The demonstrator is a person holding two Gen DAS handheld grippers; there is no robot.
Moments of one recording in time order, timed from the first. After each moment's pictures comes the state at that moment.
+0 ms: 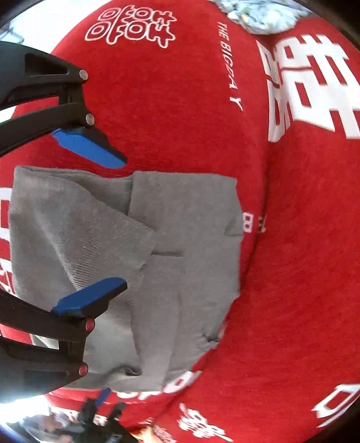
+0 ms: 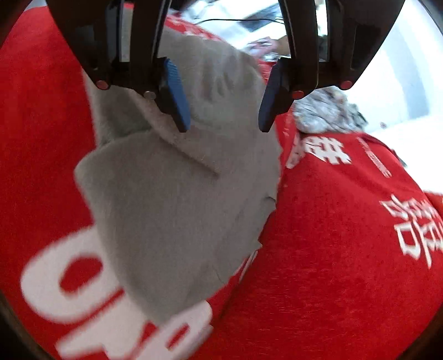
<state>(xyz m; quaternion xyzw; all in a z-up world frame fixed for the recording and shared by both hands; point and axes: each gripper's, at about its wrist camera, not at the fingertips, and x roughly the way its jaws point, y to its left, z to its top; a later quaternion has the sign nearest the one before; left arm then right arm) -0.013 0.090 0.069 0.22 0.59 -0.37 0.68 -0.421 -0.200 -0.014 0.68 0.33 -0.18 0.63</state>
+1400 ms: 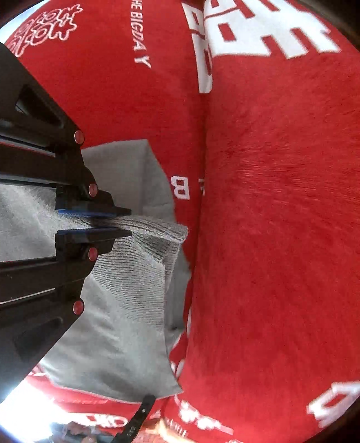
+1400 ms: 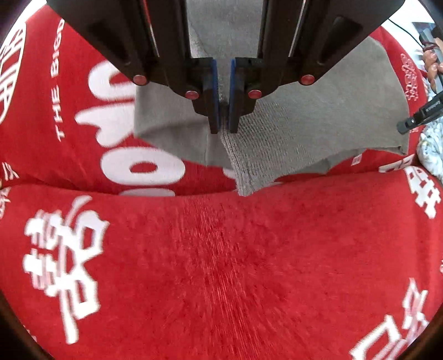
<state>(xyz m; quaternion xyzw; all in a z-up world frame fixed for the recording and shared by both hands) 0.051 -0.010 0.051 0.24 0.55 -0.44 0.67 -0.299 -0.259 0.047 0.34 0.47 -0.36 0.73</state>
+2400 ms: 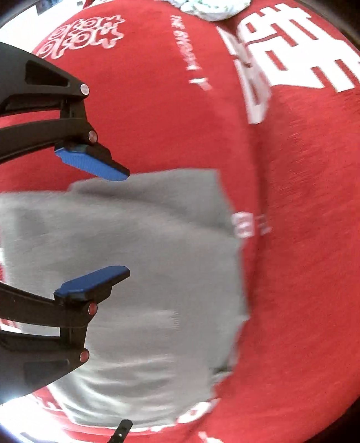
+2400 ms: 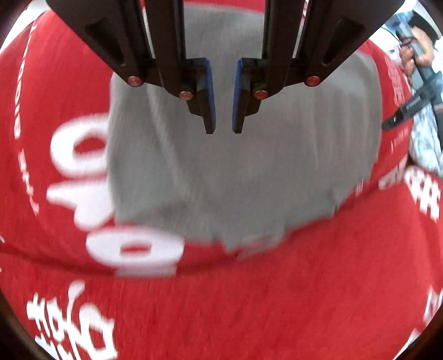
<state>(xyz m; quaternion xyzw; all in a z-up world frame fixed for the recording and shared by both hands) 0.015 0.049 0.007 0.30 0.57 -0.37 0.67 -0.335 -0.174 0.009 0.42 0.51 -0.32 0.68</state>
